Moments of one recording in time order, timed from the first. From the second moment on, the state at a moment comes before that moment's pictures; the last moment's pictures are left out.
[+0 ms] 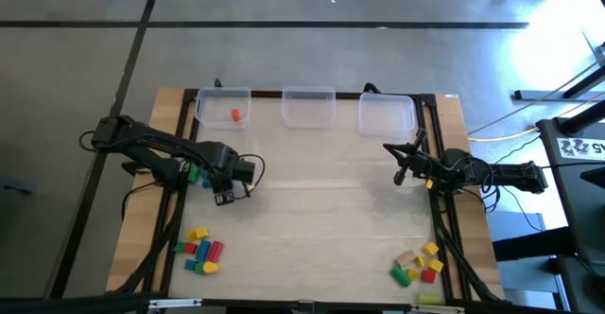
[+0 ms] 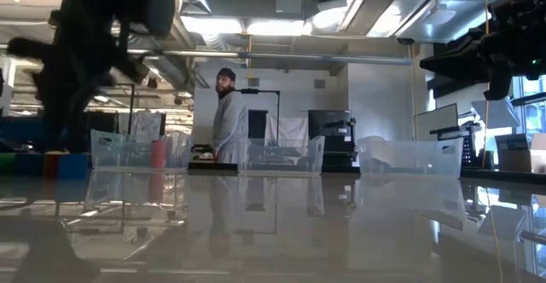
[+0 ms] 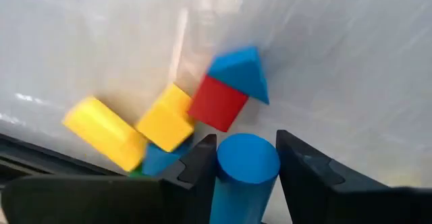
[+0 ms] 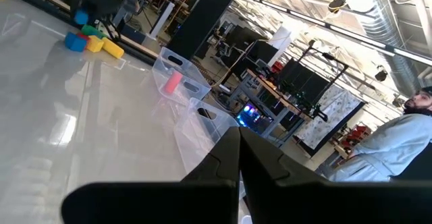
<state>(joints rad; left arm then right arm) -0.10 1.39 0.88 -1.20 -0.11 -0.42 0.01 0.02 0.01 0.08 0.41 -0.66</state>
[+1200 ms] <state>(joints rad) 0.58 1.19 0.97 -0.72 -0.51 0.00 0.01 0.02 0.01 0.08 0.41 -0.66</state>
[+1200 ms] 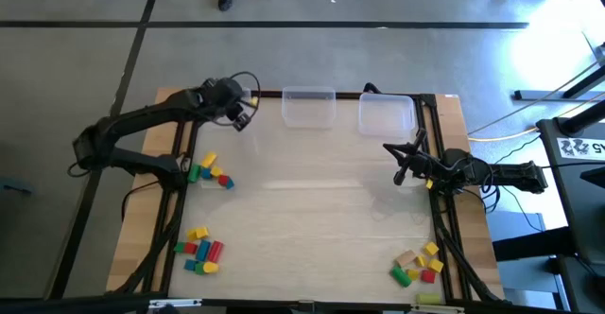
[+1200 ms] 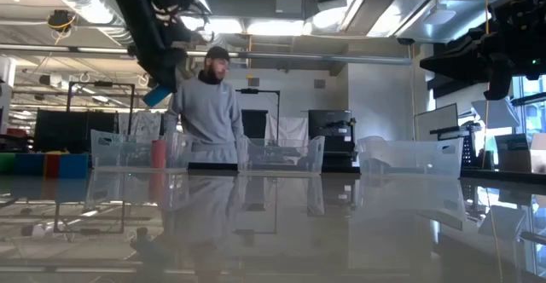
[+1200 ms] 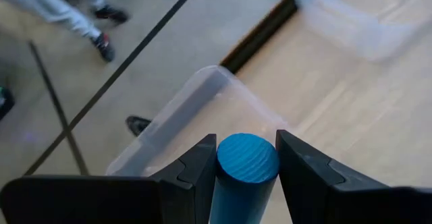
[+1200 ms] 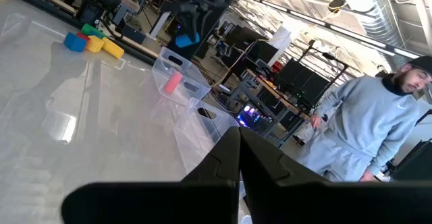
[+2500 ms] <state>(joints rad) 0.81 1.33 0.97 -0.74 -0.38 -0.08 0.01 0.02 0.01 0.08 0.41 -0.66</state>
